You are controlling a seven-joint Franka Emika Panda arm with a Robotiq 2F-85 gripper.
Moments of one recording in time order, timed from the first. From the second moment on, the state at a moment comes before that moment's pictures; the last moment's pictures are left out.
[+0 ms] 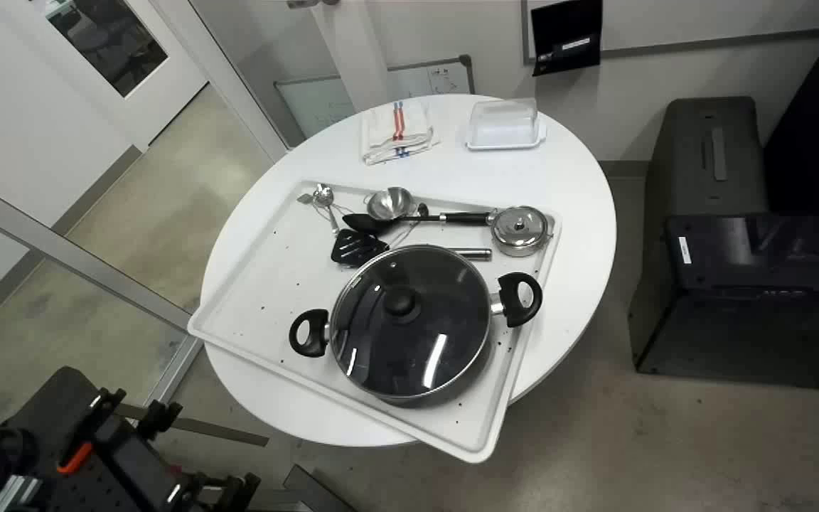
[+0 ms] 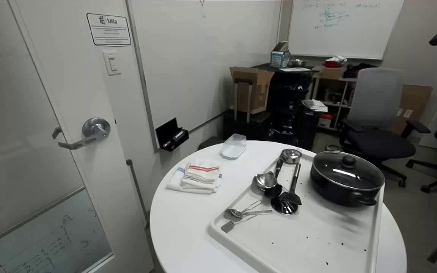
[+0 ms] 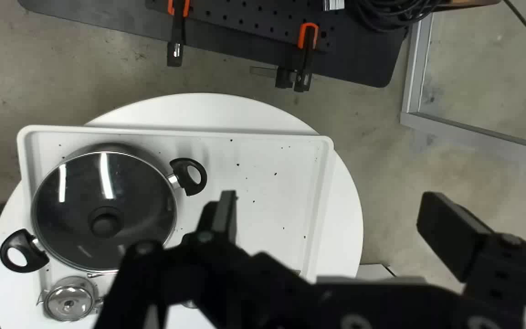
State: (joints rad) arm -0.01 -0.88 -0.32 -2.49 0.00 1.53 -0.40
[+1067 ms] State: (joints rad) arm -0.02 -0.78 -0.32 -2.47 0.00 1.56 -0.37
